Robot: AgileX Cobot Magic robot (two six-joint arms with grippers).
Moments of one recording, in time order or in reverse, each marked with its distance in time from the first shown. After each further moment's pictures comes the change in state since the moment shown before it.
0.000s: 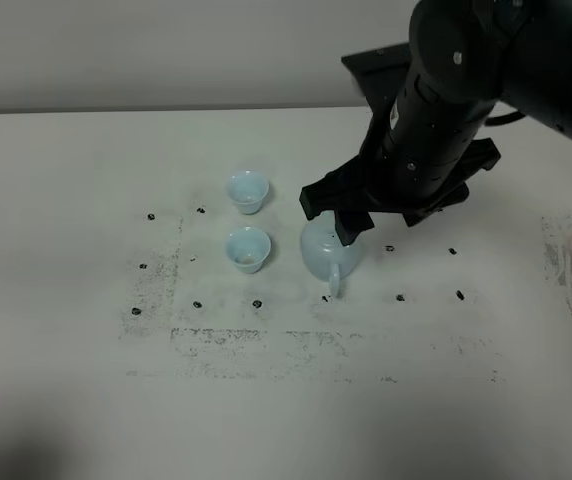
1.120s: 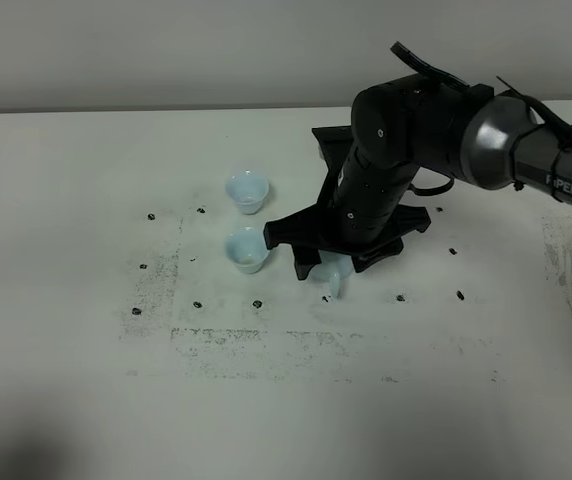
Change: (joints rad) left arm 0.000 0.000 0.000 0.000 0.000 0.000; right arm -0.025 0.276 -0.018 0.134 -0.212 0.030
